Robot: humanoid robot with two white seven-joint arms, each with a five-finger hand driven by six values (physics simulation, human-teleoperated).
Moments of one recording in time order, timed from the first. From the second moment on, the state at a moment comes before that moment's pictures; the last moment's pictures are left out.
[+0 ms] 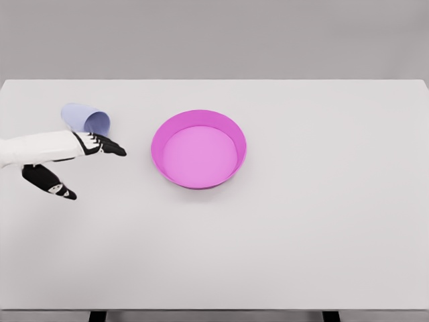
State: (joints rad) left arm -0.57 1.13 -0.72 -1.60 0.17 -0.61 -0.58; right arm -0.06 0.00 -0.03 0.12 -0.03 0.11 0.04
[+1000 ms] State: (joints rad) left arm -0.98 0.80 -0.89 -0.84 -0.08 -0.61 -0.61; right arm -0.06 0.00 -0.03 0.12 -0.03 0.11 0.04
